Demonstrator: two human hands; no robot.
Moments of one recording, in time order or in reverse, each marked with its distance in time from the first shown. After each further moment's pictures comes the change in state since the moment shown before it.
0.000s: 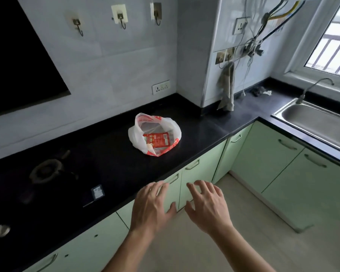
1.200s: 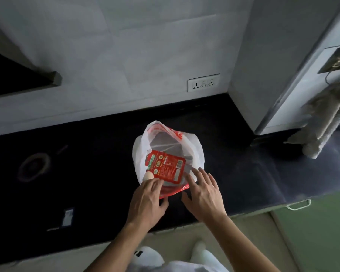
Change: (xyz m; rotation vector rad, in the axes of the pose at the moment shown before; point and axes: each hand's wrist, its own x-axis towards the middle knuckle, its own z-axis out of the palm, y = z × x) left_hand 0.285 -0.053 0.115 -0.014 -0.092 -0.471; right_hand 0.364 0.114 0.121 0.200 -0.243 -0.377
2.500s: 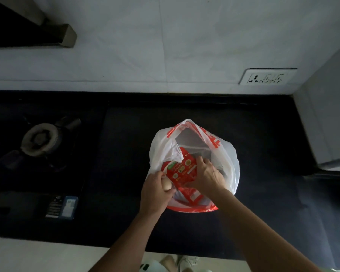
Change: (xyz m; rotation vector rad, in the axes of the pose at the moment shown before) left_hand 0.086 -0.057 0.049 -0.425 0.030 -0.639; right_hand 0.173 -0.005 0.076 0.067 -0.466 0.059
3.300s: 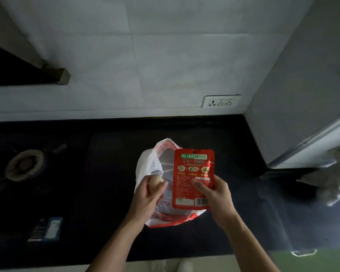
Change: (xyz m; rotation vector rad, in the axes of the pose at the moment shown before) left_hand -0.054 0.066 -0.058 -0.755 -0.209 0.036; right_hand -0.126 0.019 -0.080 1.304 0.173 0.068
